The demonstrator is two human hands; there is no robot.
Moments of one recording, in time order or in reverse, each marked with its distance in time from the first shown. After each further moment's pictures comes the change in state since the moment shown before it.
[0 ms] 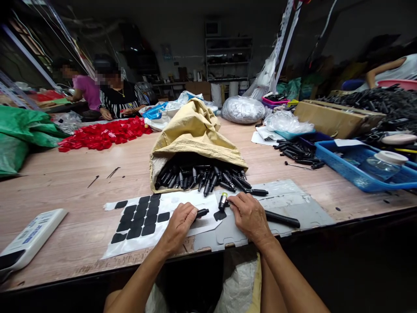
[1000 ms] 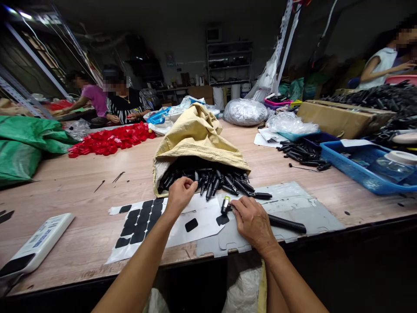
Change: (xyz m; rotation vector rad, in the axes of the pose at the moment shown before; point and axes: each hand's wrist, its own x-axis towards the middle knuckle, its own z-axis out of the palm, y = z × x) left_hand 0.084 0.006 -0.027 0.143 0.370 -0.271; right_hand -0.001 -0.003 0.001 -0.028 0.033 -0.011
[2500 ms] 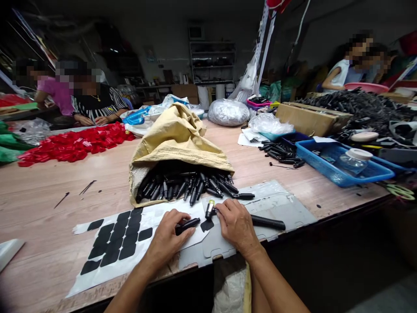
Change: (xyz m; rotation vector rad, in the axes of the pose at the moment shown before) left_hand -0.073 -0.028 0.014 -0.081 -0.333 0.318; right_hand 0.004 -0.009 -0.006 0.047 -0.054 0.100
